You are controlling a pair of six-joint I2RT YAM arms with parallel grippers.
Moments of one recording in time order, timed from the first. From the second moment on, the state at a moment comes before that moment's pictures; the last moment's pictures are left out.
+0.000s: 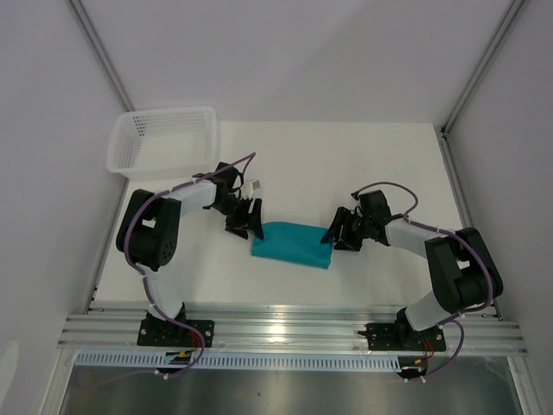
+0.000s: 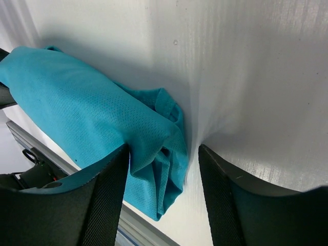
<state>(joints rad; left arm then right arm) -0.32 1.86 1.16 -0.64 0.55 -0.10 0.33 1.55 0.70 -0.13 -0.44 0.63</state>
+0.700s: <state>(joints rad) -0.30 1.96 1.14 -0.57 0.74 -0.16 0.34 1.61 0.63 0.07 -0.52 0.70</state>
